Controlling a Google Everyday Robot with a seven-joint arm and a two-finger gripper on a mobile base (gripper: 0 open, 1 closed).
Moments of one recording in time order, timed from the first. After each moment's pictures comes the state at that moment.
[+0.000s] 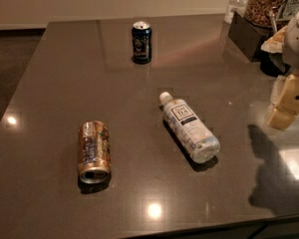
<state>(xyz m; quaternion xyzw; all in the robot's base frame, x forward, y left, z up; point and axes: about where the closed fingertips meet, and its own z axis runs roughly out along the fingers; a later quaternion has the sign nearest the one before) 0.439 -0.216 0.978 -0.60 0.78 -0.04 0.16</state>
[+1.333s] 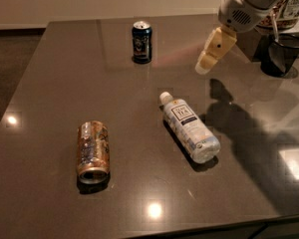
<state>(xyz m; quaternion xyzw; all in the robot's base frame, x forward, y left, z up) 0.610 -0.158 0.976 -0.54 0.80 -0.02 0.27</state>
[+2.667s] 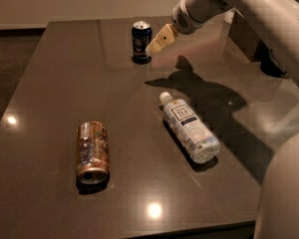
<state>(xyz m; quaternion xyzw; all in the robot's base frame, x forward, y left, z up) 0.744 -0.063 0.931 -0.43 0.82 0.08 0.36</state>
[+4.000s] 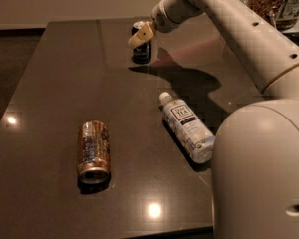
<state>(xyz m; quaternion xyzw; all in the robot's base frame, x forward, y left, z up) 0.803 -0.007 0.912 -0.39 0.83 0.13 0.38</state>
